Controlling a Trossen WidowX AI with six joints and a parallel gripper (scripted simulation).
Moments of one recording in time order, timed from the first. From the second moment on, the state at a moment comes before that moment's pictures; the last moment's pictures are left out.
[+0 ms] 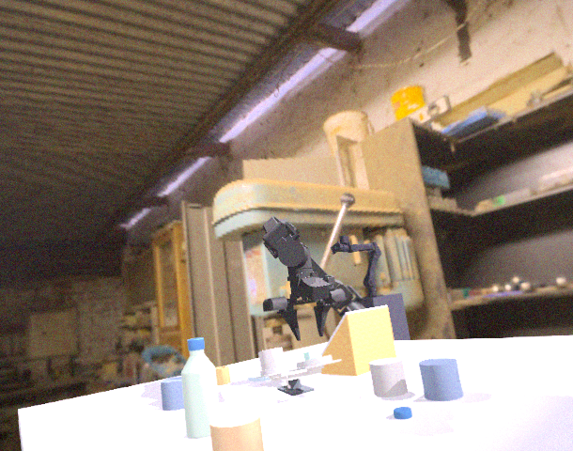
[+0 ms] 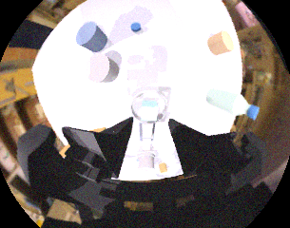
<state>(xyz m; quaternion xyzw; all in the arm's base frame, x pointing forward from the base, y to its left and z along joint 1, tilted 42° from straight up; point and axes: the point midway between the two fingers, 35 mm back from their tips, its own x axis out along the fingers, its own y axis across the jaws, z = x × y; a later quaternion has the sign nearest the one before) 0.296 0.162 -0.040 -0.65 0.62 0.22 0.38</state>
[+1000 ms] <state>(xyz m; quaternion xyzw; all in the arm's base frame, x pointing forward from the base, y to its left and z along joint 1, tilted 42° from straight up) 0.303 0.131 -0.073 -0.65 0.62 0.22 0.37</state>
